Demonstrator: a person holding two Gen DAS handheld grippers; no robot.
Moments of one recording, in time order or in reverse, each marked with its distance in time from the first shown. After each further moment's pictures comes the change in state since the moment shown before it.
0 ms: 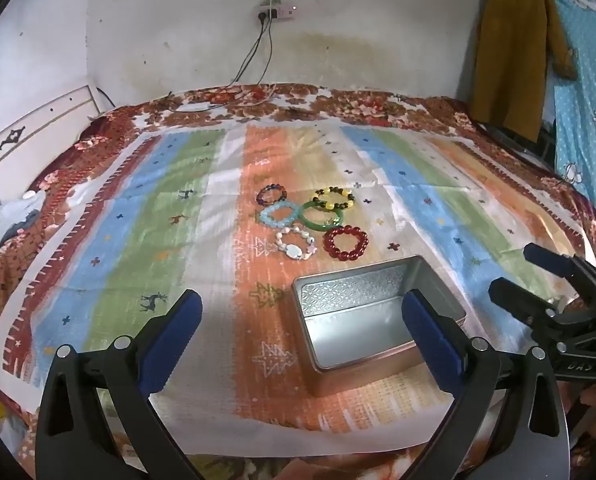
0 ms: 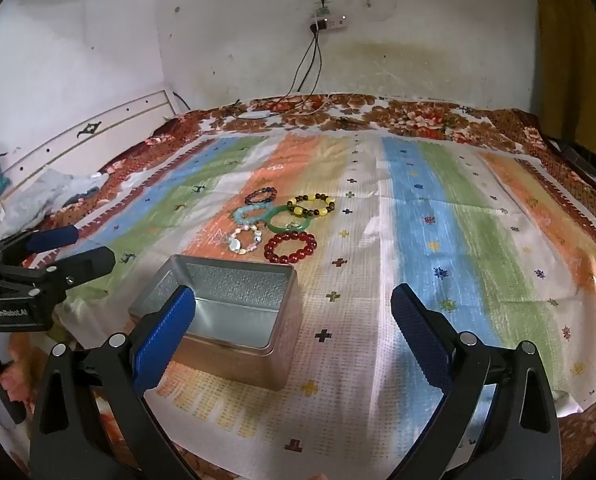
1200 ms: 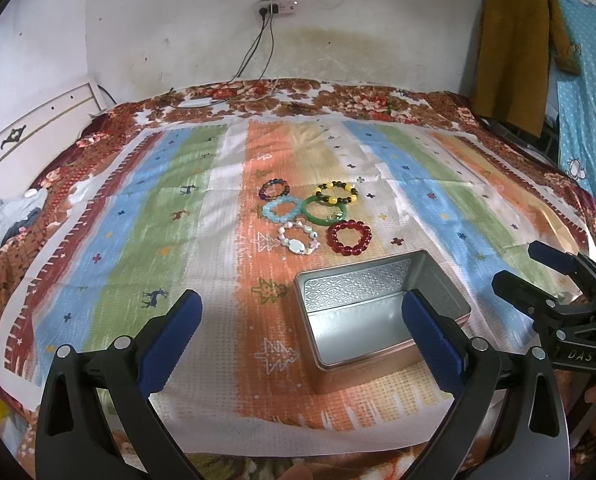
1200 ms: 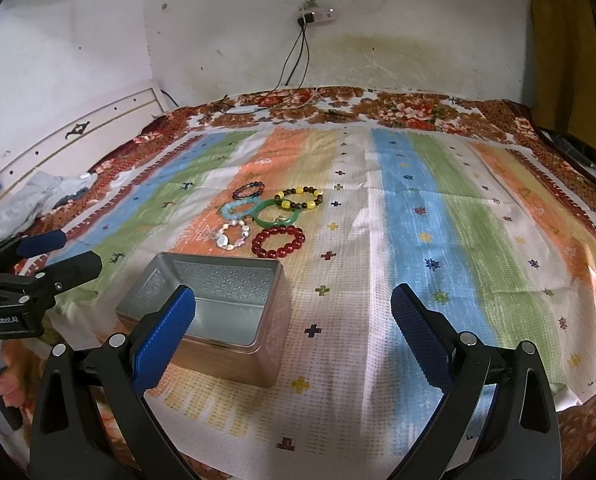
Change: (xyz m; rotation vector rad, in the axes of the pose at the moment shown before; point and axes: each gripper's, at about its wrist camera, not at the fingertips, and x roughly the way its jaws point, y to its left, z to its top) left arm 0.006 -0.007 -0.003 0.011 0.003 -0.004; right arm 0.004 -0.005 -0.001 0.030 0.020 -0.025
